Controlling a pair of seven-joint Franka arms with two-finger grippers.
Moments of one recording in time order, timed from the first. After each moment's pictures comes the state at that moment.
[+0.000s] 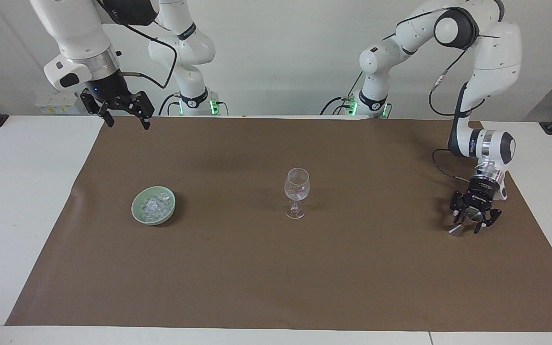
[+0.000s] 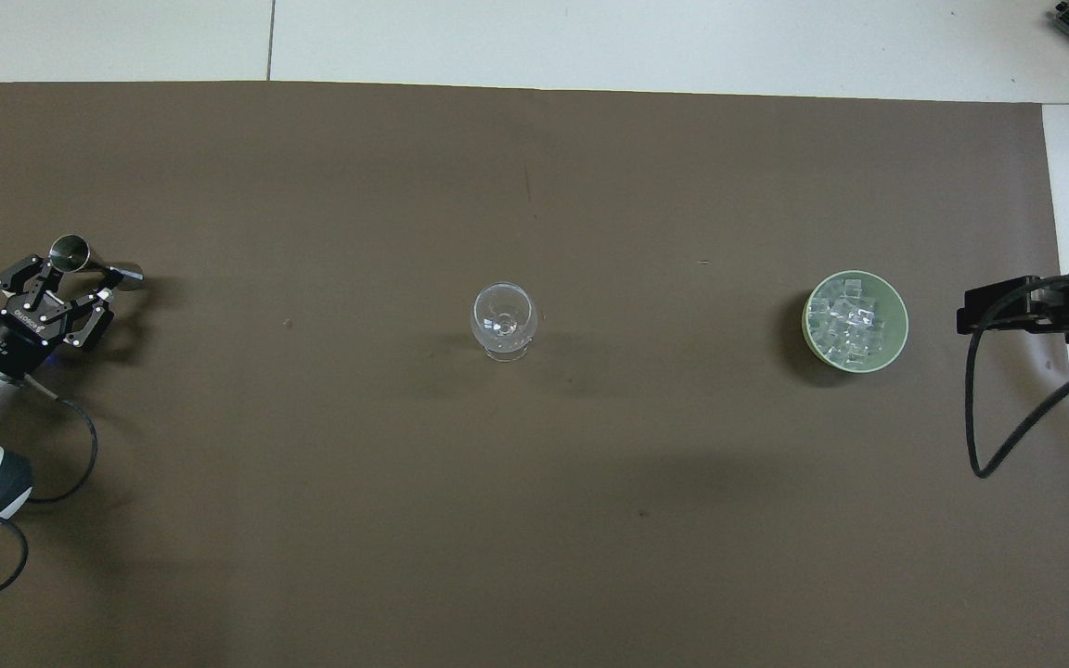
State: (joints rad) left arm 0.51 0.52 -0.04 -2.06 -1.83 1.91 -0.45; right arm 0.04 -0.07 -0.05 -1.65 -0.01 1.59 0.09
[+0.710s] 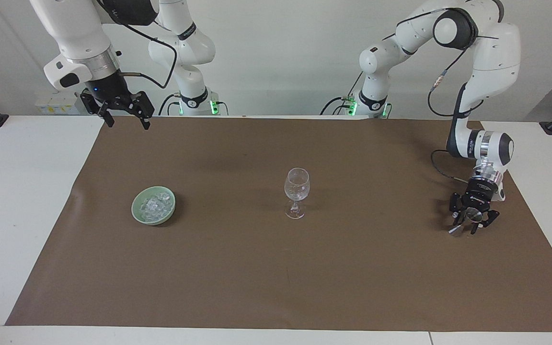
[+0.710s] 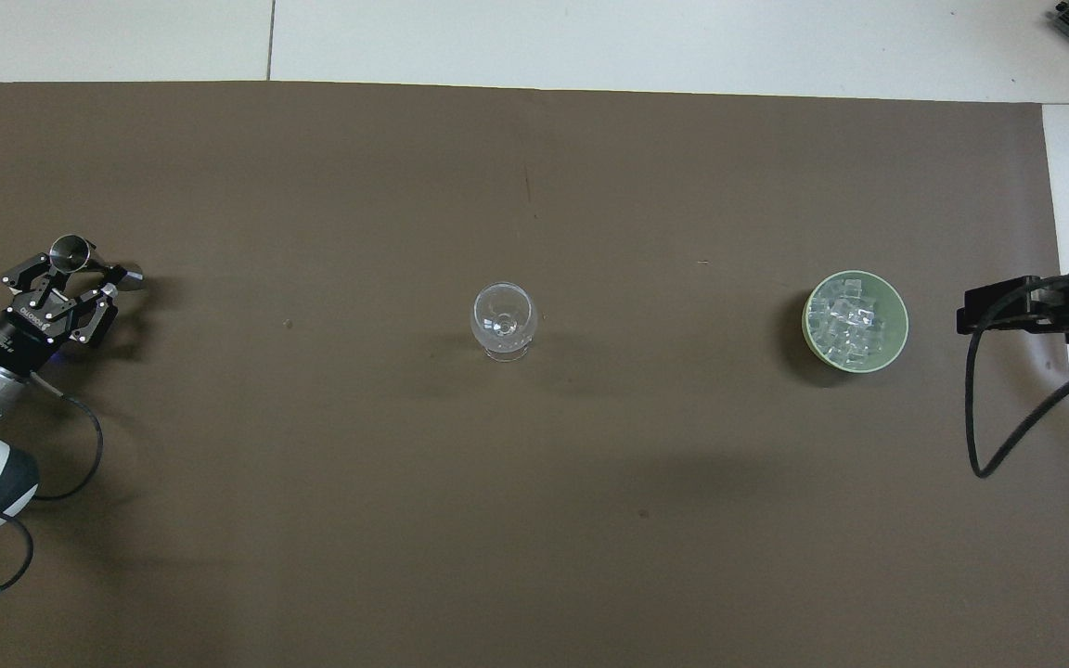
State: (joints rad) left arm 0.50 0.52 -0.04 -2.06 -1.84 1.91 -0.45; right arm 0.04 -0.07 -0.05 -1.65 -0.01 1.59 0.09
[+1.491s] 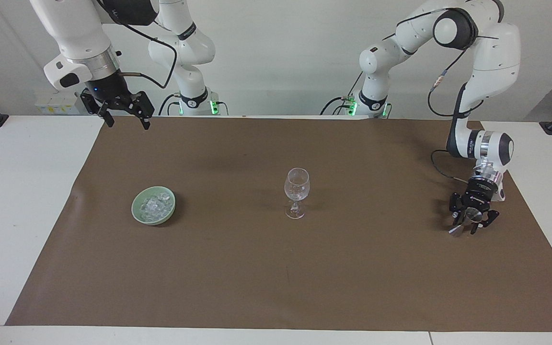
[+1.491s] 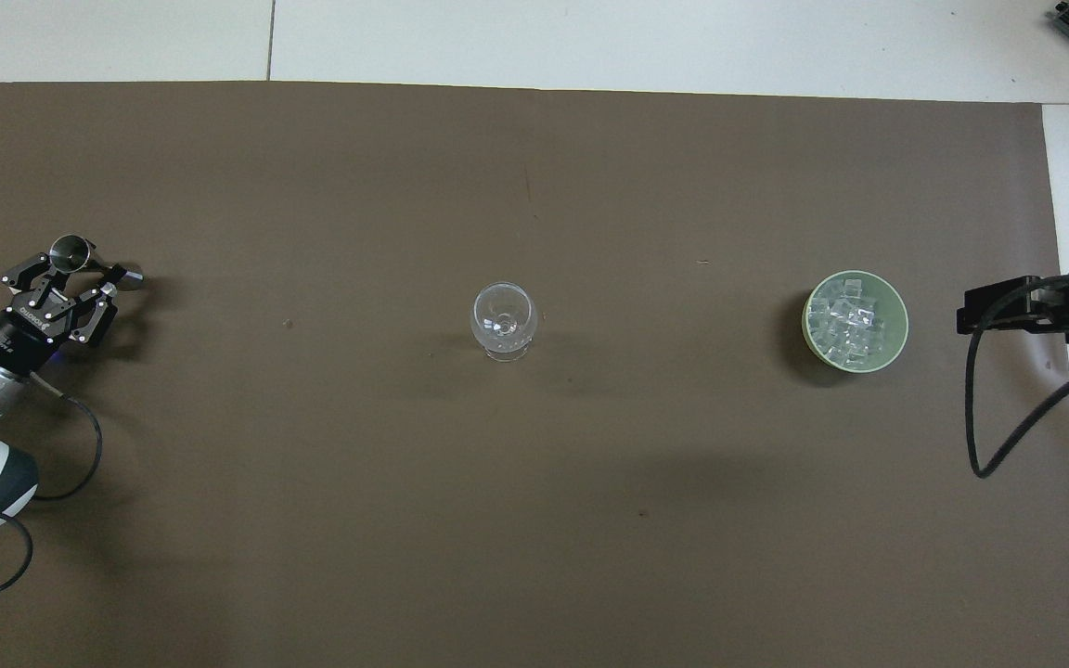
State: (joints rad) left arm 0.50 0.52 -0.04 -2.06 -1.84 1.89 -0.45; right arm 0.04 -0.07 -0.05 -1.65 -0.01 1.59 0.09
